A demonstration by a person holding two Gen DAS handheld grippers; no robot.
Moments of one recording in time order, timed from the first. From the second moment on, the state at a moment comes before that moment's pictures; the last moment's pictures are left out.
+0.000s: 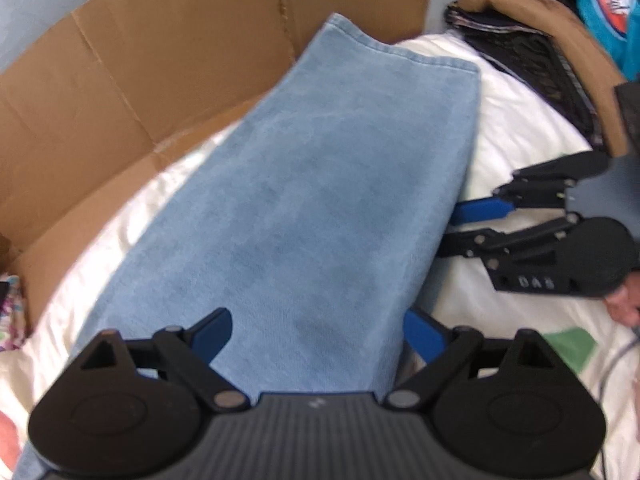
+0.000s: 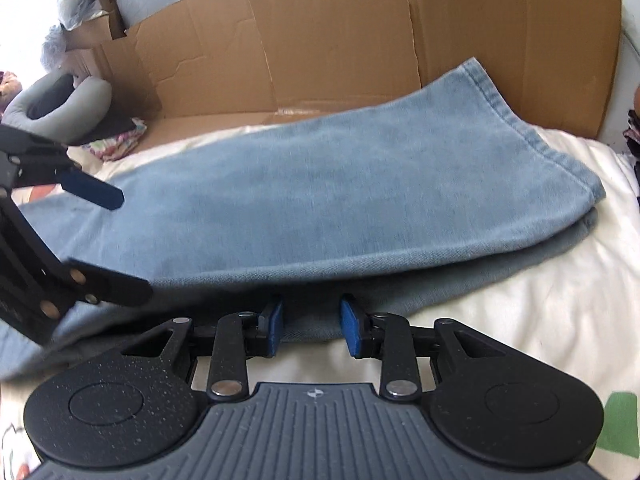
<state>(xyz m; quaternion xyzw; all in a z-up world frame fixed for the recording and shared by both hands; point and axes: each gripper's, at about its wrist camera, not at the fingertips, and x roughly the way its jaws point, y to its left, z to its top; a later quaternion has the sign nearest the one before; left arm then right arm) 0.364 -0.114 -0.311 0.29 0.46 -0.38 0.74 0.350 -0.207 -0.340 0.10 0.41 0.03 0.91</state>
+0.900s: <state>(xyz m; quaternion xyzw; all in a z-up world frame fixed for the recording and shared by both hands) 0.324 0.025 -0.287 0.27 0.45 -0.41 0.74 0.310 -0.184 -0.292 0.09 0.42 0.10 0.90</state>
